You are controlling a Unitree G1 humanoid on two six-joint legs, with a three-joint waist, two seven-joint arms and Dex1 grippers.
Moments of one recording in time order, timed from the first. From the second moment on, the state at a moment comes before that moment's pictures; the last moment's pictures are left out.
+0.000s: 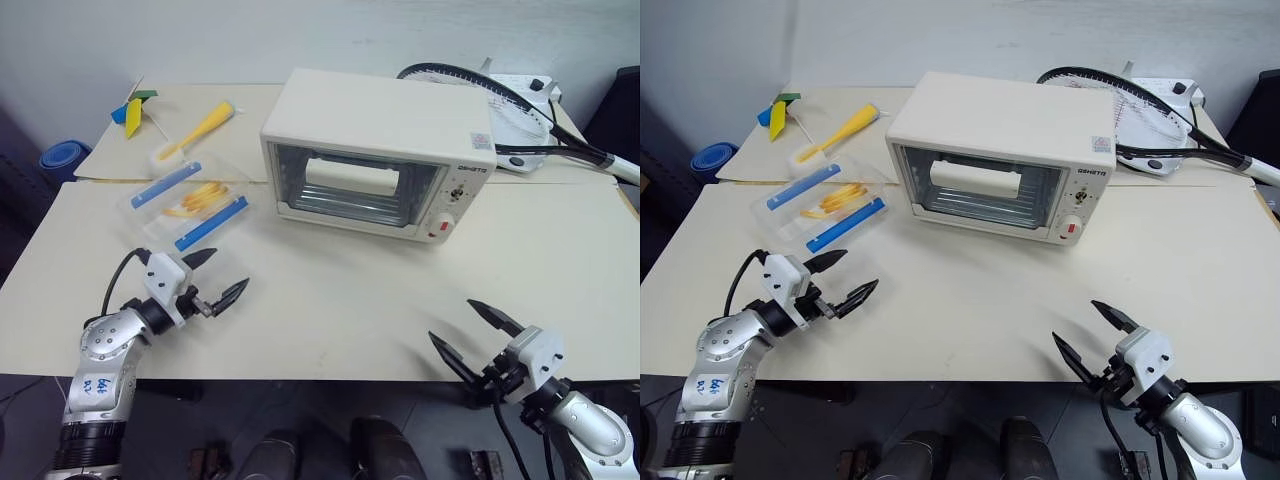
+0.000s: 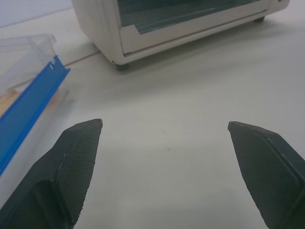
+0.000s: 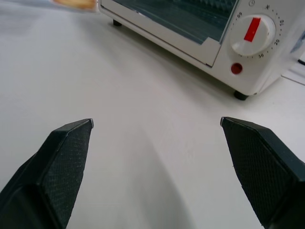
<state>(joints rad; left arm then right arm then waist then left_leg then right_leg) -0.11 0.52 0.19 0.00 -0.31 0.03 -0.74 0.35 -0.48 -0.20 -0.33 0.34 -0.17 0.68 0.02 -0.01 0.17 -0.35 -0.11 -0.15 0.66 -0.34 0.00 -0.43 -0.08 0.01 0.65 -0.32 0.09</state>
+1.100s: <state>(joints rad) -0.21 0.73 0.37 -0.23 -0.83 0.59 -0.90 -0.32 -0.51 0.04 -0.33 0.43 0.30 0.72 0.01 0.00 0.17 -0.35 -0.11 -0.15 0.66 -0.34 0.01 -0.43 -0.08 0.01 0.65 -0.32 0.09</state>
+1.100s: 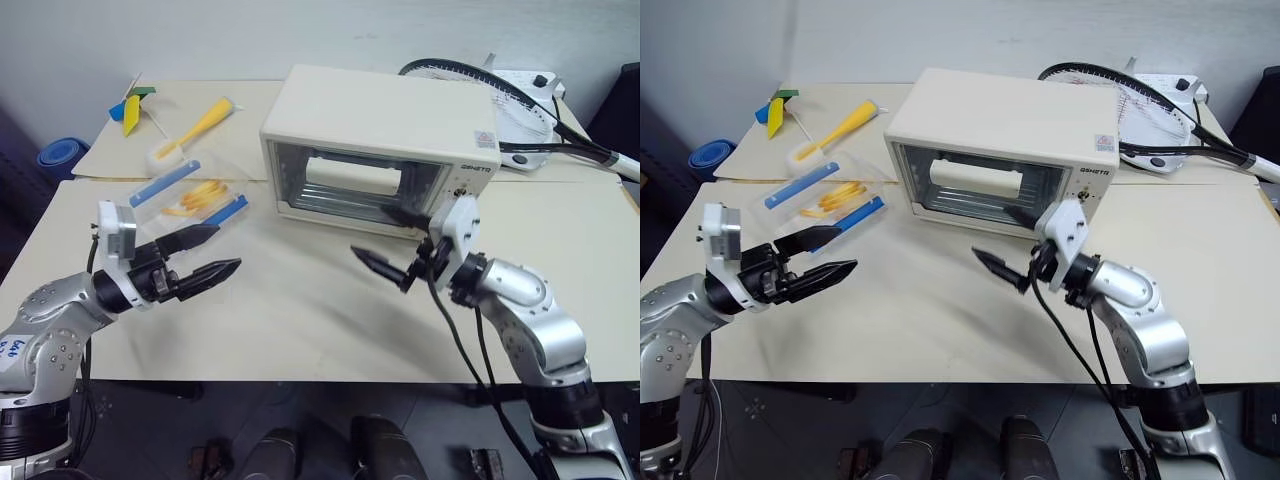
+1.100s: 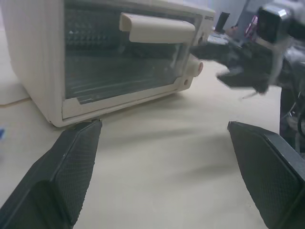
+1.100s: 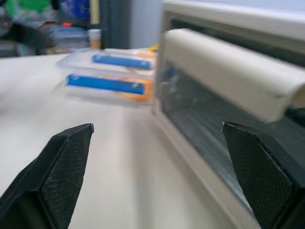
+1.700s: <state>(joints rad) -0.31 0.75 0.32 -0.15 -0.81 0.58 -0.96 -0.37 -0.46 -0.03 -0.31 0.43 0.39 0.59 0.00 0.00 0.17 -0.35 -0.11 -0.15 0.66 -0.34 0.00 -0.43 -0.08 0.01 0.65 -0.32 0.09</state>
